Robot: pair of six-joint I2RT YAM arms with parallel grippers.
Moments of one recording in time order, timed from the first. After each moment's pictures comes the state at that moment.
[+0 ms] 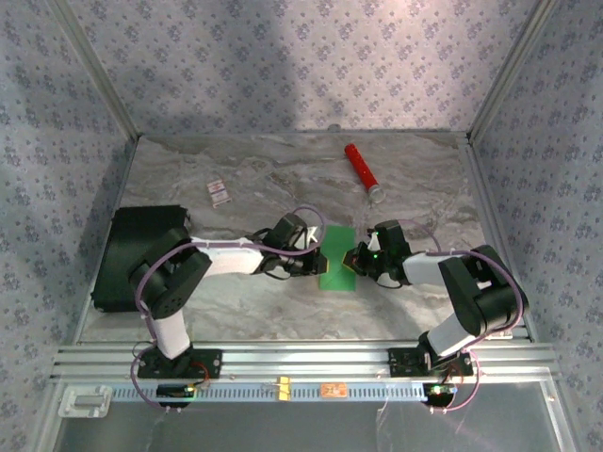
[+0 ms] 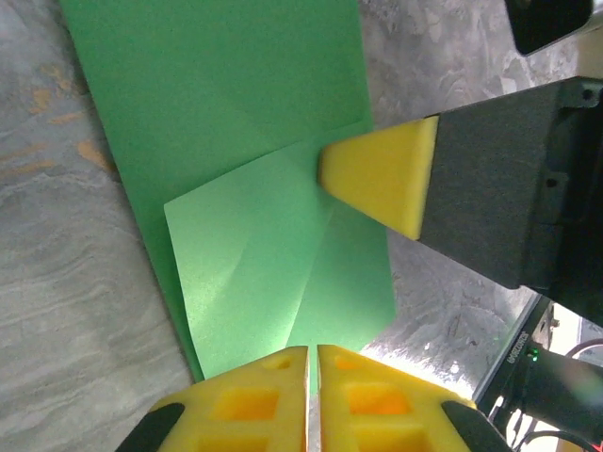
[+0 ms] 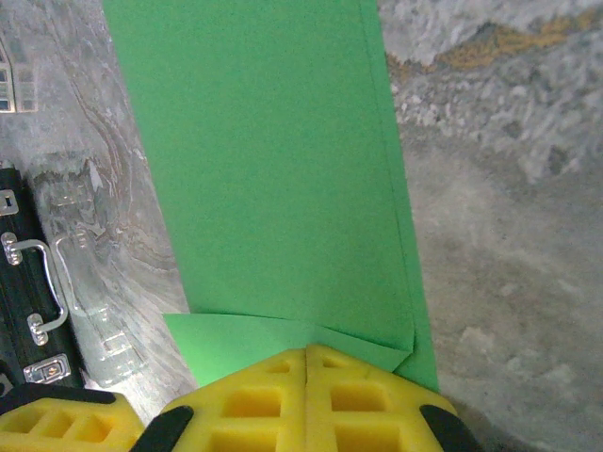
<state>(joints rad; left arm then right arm) -0.84 1.79 0.91 0.05 0.48 -0.82 0.36 1.54 0.47 0.21 -0.50 0.90</state>
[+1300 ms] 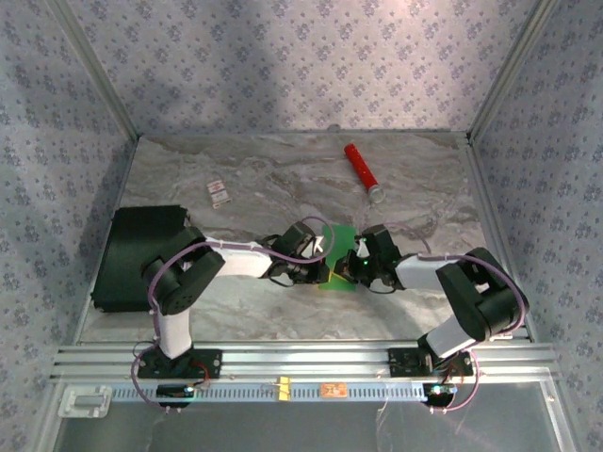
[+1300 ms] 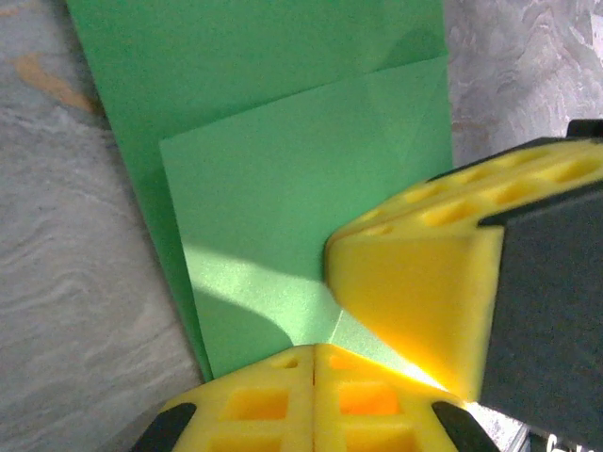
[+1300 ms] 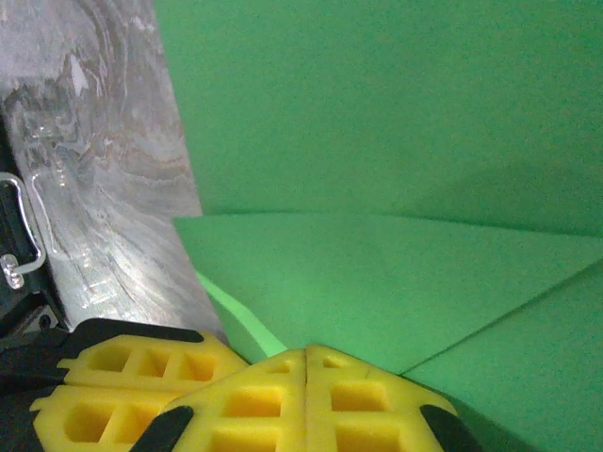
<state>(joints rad) -0.89 1.86 0.92 0.03 0.43 -0.78 0.47 1.53 0.48 0.16 -0.49 0.91</state>
